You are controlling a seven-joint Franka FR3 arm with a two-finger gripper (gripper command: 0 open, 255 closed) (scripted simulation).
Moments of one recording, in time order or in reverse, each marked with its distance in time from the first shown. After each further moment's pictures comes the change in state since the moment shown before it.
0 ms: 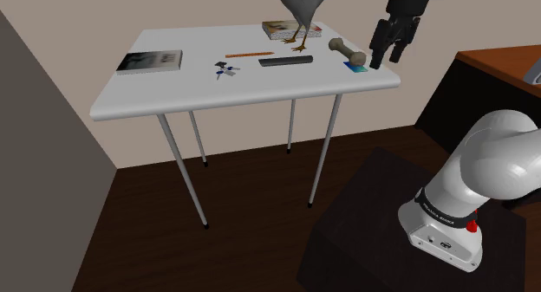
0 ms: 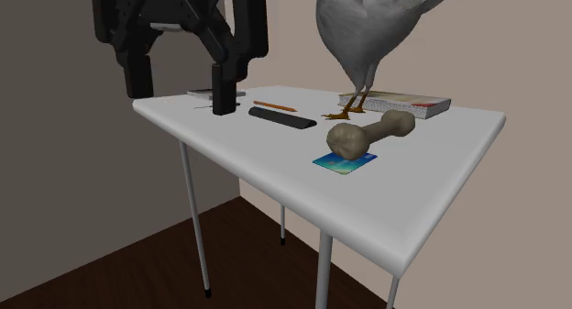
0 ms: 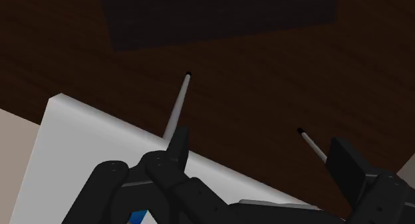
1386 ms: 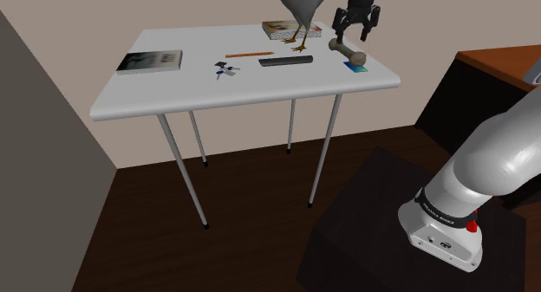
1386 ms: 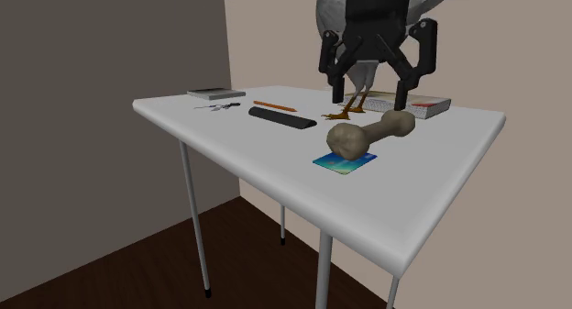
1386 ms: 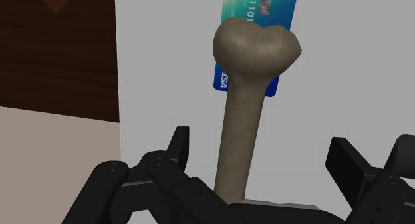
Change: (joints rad) arm -0.143 0.610 -0.136 0.415 -0.099 0.234 0.086
